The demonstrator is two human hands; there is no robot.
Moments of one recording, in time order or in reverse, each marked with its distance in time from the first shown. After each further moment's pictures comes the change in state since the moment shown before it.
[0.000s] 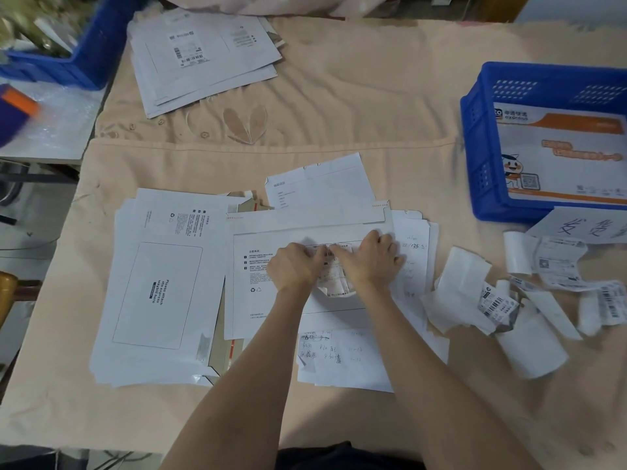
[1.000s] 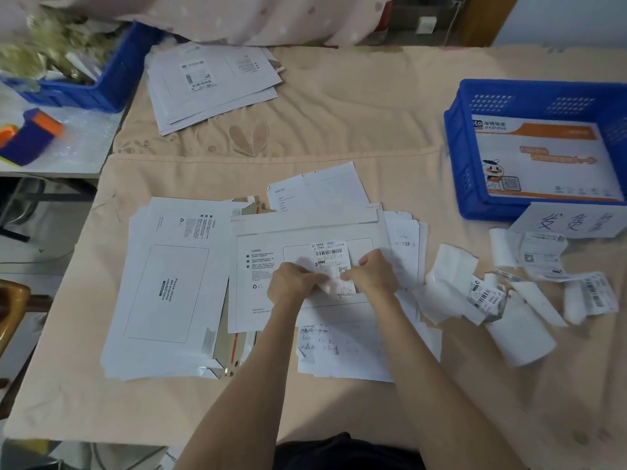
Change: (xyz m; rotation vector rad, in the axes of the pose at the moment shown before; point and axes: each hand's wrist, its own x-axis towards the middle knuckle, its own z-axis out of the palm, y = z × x) left_hand -0.029 -0.024 -0.008 -0.235 -0.278 -0.120; right_hand -0.025 0.025 -0.025 0.324 -0.352 0.155
